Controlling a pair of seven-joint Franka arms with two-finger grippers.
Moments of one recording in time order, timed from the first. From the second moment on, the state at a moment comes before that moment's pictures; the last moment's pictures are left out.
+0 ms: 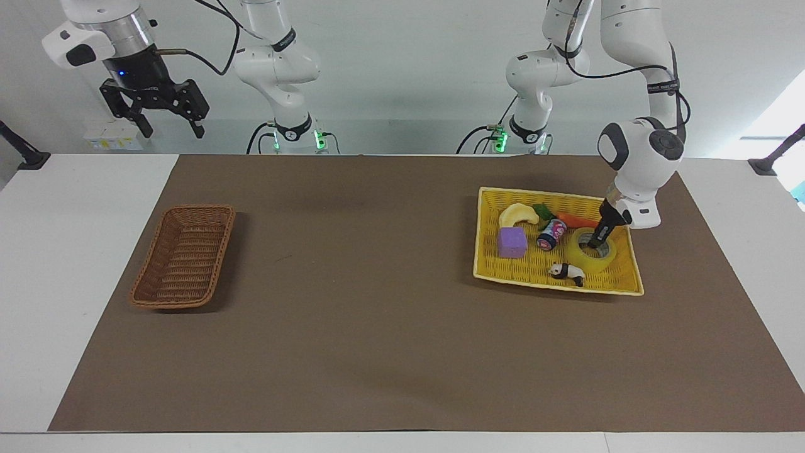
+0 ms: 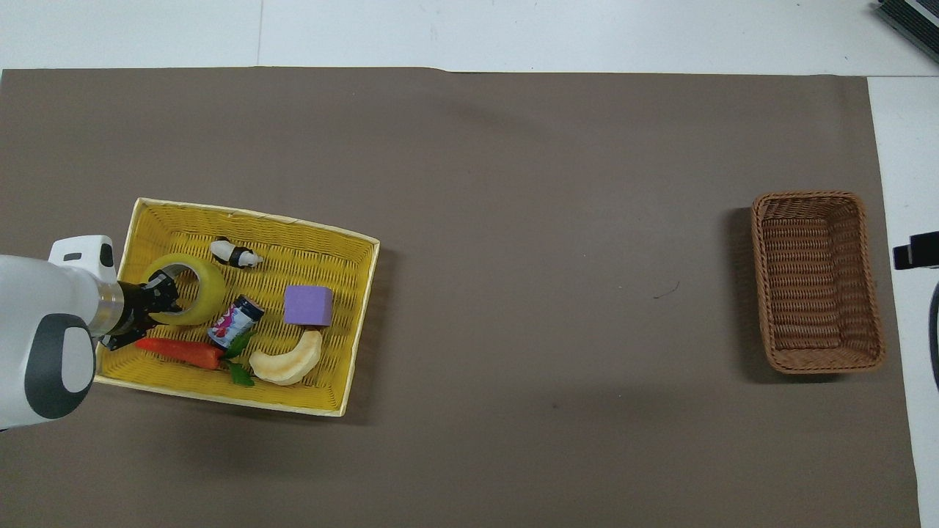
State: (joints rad) left arm 0.14 0.01 -0.07 -2.33 -0.03 2.34 -0.75; right arm 0.06 -0.07 -0.14 -1.49 -0.01 1.46 -0.06
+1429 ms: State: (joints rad) left arm -0.39 0.02 -0.10 -1.94 -0.23 2.04 -0.66; right arm 0.36 -0.11 -0.13 -1.66 0.31 1.58 0.31
